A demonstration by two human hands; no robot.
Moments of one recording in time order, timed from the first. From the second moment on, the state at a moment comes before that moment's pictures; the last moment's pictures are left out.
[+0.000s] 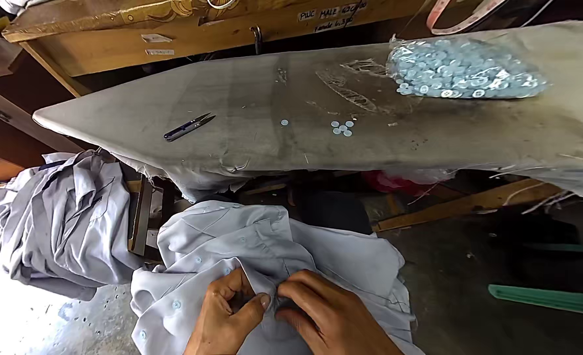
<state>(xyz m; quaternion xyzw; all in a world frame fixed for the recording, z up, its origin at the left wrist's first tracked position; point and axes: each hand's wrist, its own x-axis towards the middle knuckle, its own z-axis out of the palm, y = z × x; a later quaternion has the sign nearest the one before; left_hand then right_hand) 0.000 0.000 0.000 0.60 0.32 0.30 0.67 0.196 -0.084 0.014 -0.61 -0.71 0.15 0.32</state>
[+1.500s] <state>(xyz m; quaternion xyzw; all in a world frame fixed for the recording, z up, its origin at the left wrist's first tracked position) -0.017 0.019 0.061 0.91 0.27 0.16 0.26 0.196 -0.061 0.011 -0.53 -0.65 0.24 0.49</state>
